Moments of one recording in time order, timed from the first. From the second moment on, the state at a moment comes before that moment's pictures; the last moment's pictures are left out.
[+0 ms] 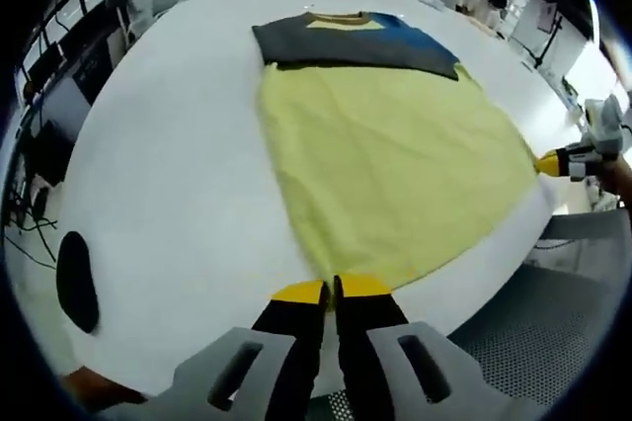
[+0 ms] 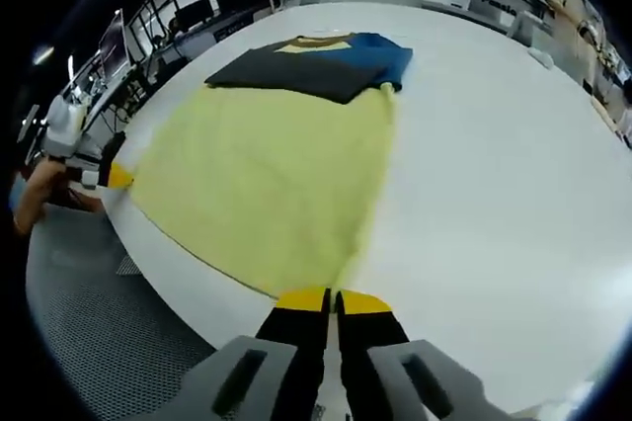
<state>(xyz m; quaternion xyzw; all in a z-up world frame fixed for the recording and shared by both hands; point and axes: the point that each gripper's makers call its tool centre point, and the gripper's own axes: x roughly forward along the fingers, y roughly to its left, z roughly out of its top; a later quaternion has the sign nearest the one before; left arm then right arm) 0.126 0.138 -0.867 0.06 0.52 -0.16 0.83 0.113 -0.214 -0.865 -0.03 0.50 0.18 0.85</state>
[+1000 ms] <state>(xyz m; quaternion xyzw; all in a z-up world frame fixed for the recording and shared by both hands) 0.077 0.137 -0.868 0.14 0.58 -0.22 0.77 0.053 -0.213 -0.858 -0.11 0.59 0.22 0.77</state>
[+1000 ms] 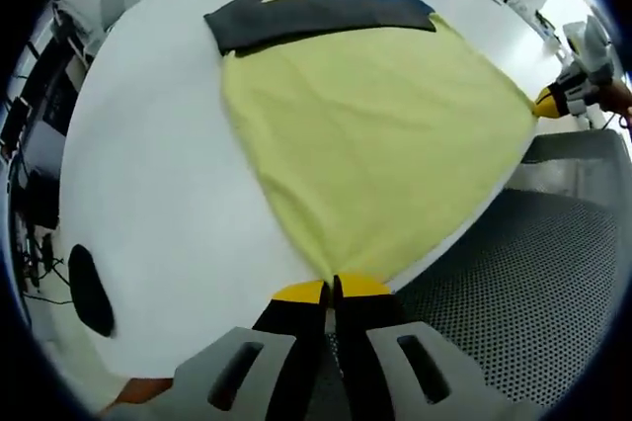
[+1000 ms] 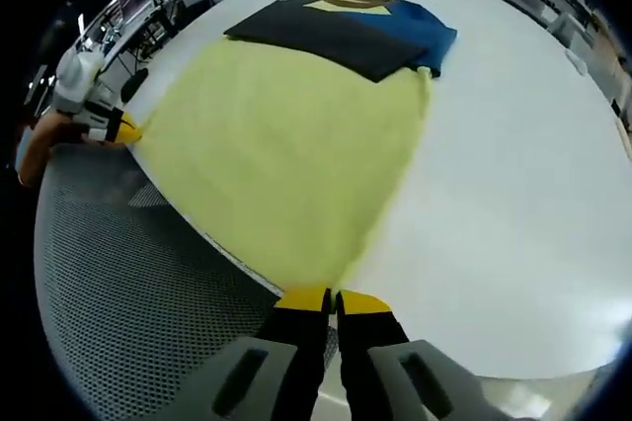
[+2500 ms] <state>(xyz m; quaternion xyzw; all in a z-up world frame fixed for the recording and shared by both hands) 0.119 0.139 -0.800 0.06 0.51 -0.18 0.84 0.108 -0.215 -0.782 -0.10 0.51 0.21 0.83</state>
